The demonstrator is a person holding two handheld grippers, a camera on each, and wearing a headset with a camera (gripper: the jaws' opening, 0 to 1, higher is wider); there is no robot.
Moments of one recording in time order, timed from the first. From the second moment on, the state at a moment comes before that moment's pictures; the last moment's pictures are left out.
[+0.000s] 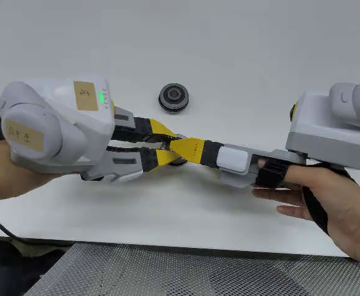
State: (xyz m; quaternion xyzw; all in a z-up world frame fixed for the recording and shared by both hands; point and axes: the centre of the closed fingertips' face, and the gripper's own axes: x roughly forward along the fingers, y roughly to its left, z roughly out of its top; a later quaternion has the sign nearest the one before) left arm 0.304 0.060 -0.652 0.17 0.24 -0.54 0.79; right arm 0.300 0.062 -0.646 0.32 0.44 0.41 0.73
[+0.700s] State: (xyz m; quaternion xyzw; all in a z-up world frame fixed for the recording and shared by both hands) left arm 0.304 0.061 -0.651 0.17 0.24 -0.54 0.79; right arm 0.300 0.055 -0.645 0.31 0.43 0.42 0.74
